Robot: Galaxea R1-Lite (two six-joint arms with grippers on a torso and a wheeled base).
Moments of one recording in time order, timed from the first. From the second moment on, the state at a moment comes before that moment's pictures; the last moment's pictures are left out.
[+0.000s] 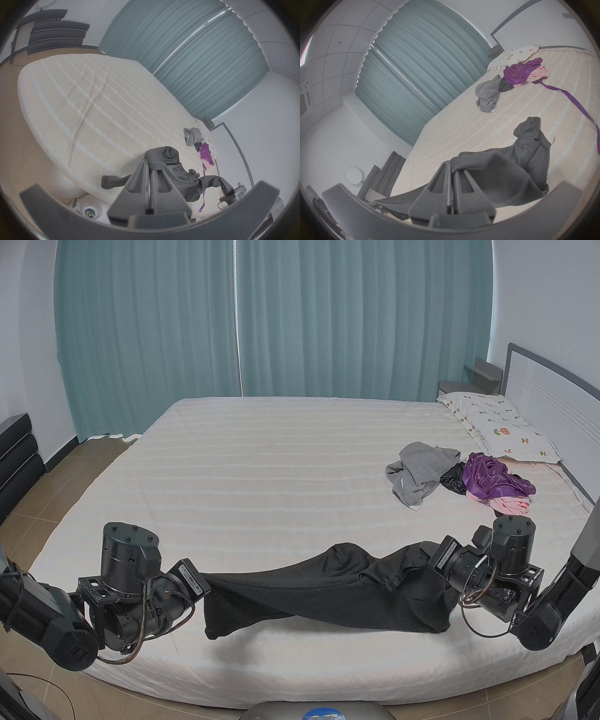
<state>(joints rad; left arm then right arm) -0.51 1.69 -0.46 -0.67 0.21 -0.98 0.45 1.94 -0.41 -1.23 -0.13 0.80</state>
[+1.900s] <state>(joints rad) -0.36 1.76 -1.16 -0.27 0.21 -0.80 0.30 1.83 -1.18 -0.55 -0.15 0.78</state>
